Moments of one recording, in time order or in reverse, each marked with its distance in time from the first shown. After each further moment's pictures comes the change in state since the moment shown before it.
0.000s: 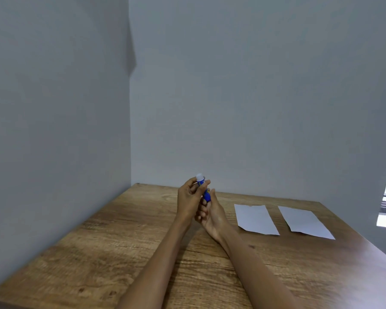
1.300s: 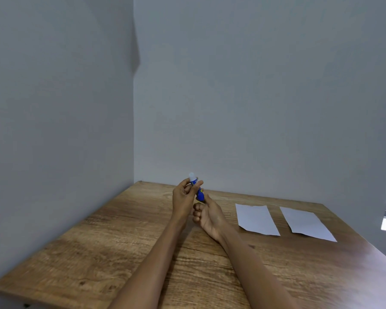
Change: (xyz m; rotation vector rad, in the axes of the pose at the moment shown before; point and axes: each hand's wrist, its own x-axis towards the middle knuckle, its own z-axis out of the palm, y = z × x) left_hand 0.007 -0.010 -0.013 0.044 0.078 0.002; right_hand -0.013 -0.003 0.009 -0.027 -0.054 0.109
